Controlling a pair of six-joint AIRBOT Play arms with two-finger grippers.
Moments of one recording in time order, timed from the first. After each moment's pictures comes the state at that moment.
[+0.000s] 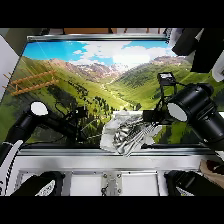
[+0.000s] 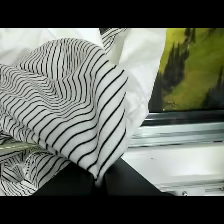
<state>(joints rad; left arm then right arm) -0.15 -1.07 0.80 0.87 -1.51 -0.26 0.66 -1.06 1.33 -1.78 1.68 2.21</state>
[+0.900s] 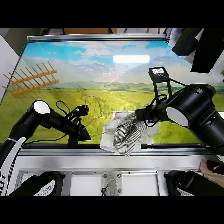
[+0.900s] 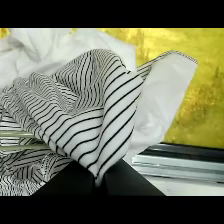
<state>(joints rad) -0.15 -1.11 0.80 0.81 -1.50 -0.21 0.73 -1.06 1.37 -1.78 1.57 2.17</state>
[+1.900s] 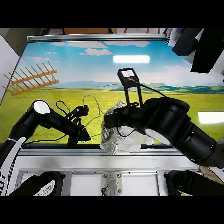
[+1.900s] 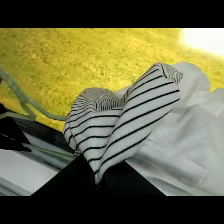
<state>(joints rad) -0.15 -1.11 0.80 0.81 -1.50 -0.20 0.95 -1.11 1.37 -1.69 1.20 2.23</state>
